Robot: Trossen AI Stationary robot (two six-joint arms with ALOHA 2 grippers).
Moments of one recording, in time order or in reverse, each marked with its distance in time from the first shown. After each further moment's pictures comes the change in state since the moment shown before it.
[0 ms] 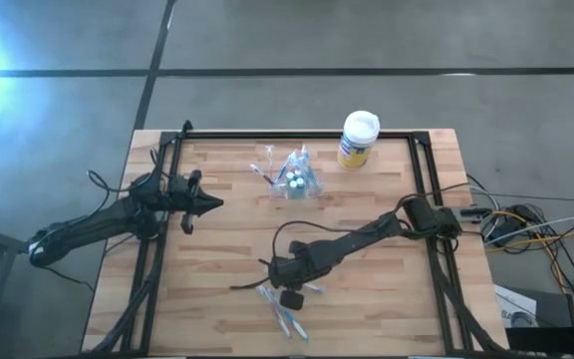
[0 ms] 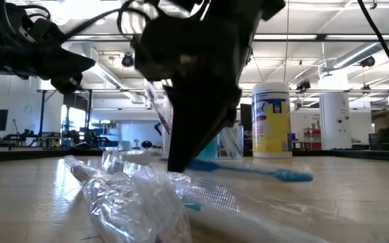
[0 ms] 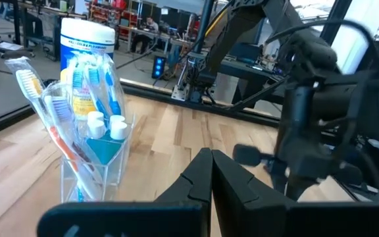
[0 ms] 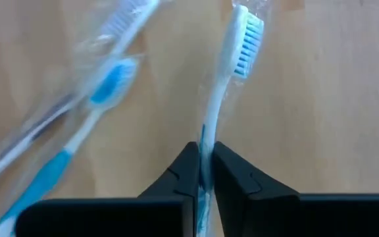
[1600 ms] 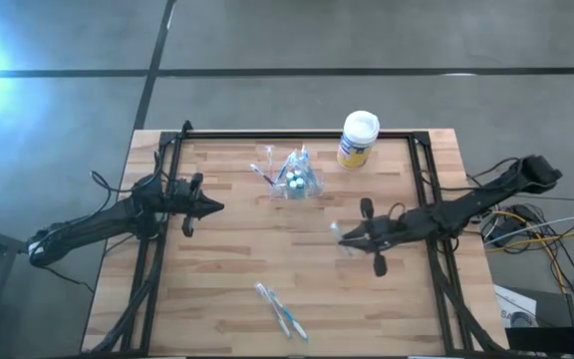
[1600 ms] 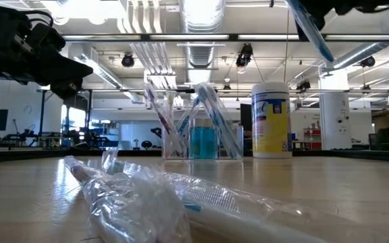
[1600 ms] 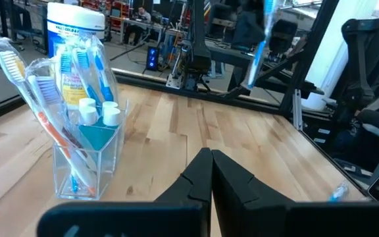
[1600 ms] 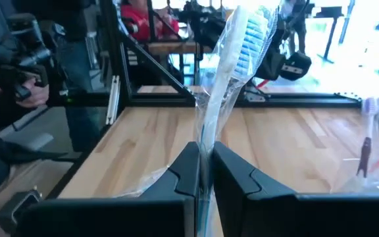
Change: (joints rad) left arm -0.002 0.000 -0.028 -0.010 0.031 0.036; right arm 0.071 -1.212 -1.185 1.021 0.229 -0.429
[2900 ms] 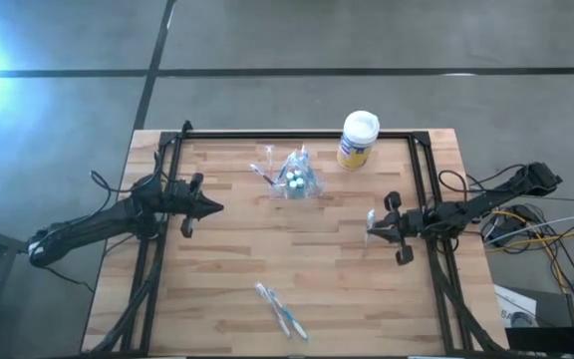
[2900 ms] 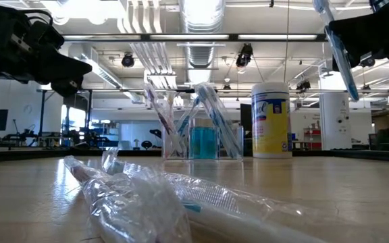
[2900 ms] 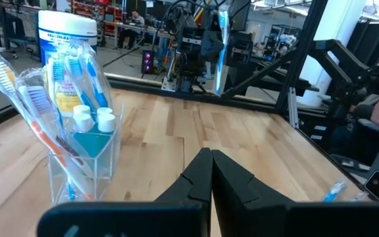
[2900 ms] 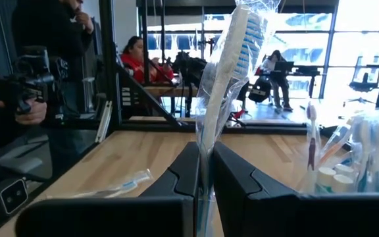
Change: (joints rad) left arm 0.000 0.000 0.000 0.012 0.022 0.031; right arm -0.005 -0.520 -0.481 0.200 0.027 -0.116
